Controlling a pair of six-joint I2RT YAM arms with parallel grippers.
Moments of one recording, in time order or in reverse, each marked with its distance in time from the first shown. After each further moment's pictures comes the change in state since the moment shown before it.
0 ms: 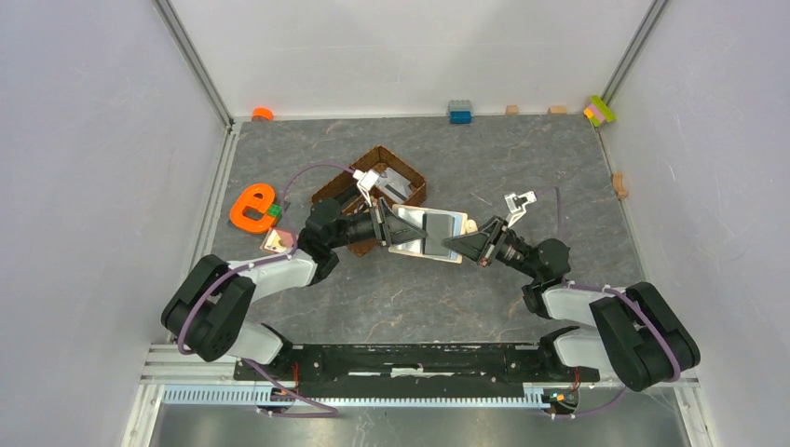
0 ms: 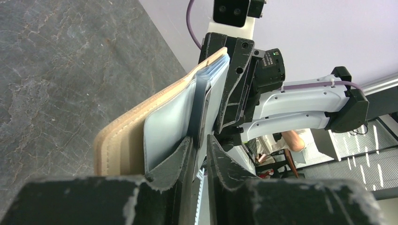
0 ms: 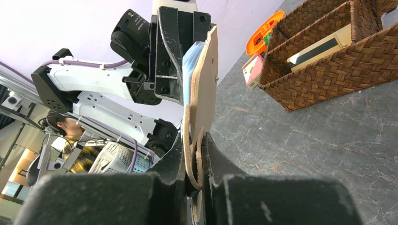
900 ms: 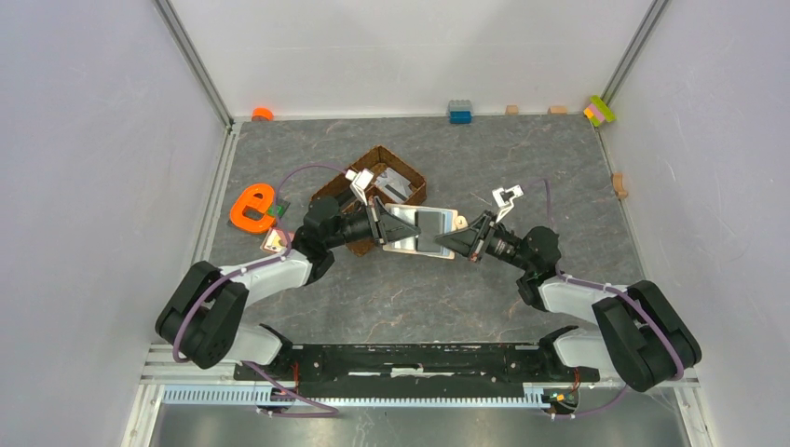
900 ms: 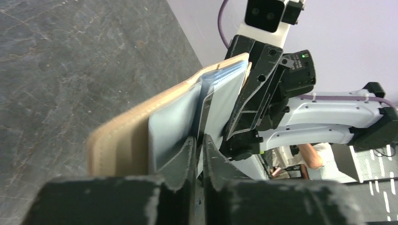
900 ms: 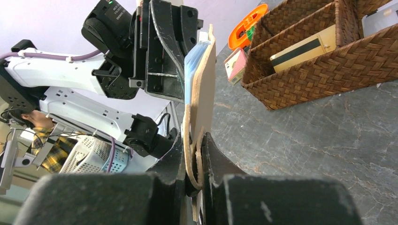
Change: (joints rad) left arm 0.023 -0.045 0.000 -0.138 -0.055 0.064; right arm 0.052 0.001 0.084 -0.194 0.028 -0.157
